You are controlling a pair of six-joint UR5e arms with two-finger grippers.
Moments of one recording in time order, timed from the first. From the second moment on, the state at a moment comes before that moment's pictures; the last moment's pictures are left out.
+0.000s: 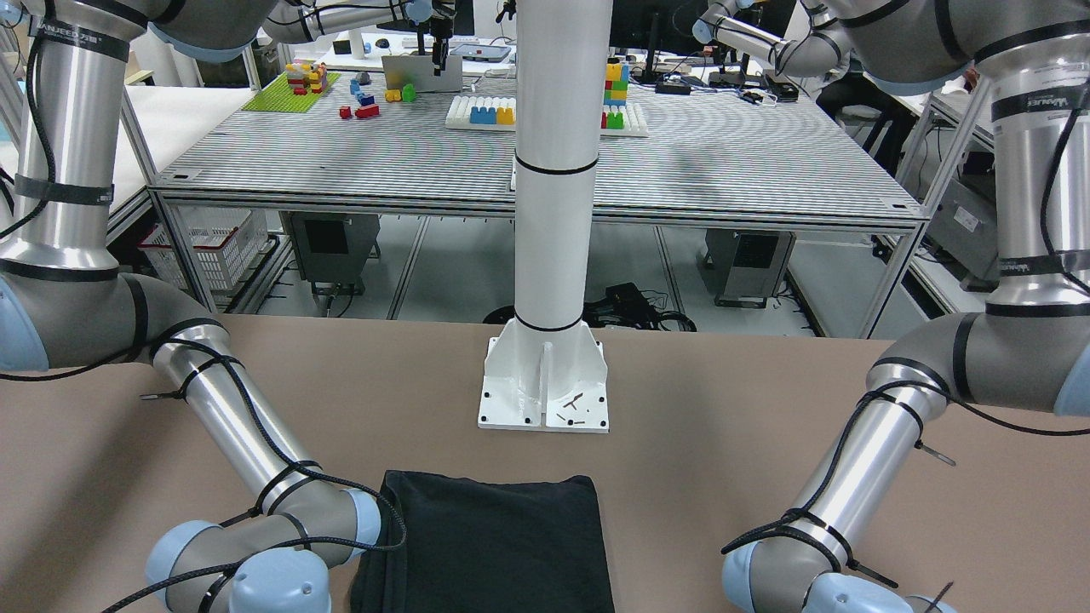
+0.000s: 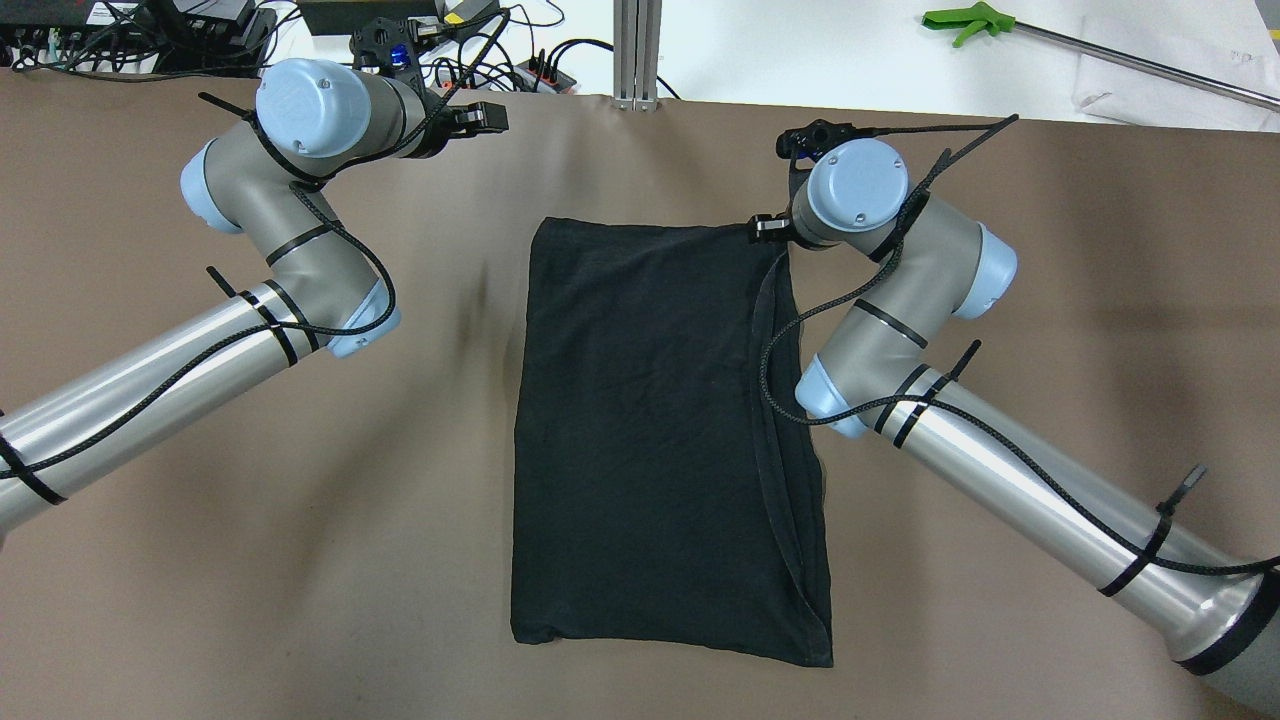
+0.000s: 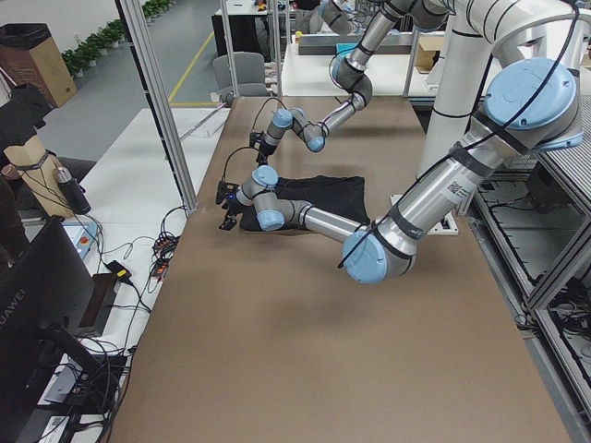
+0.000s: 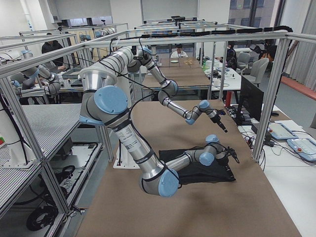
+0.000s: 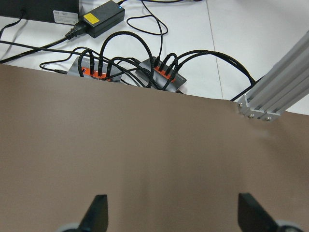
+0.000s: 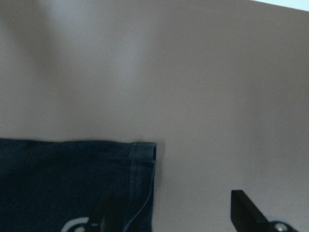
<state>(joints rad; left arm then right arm) -0.91 -2.42 -1.05 -2.41 -1.66 -1.18 0.83 -0.80 1.18 -1.12 1.65 0.89</state>
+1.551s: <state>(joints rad) -0.91 -2.42 -1.05 -2.41 -1.66 -1.18 0.81 -1.07 1.61 -1.41 1.77 0.79</state>
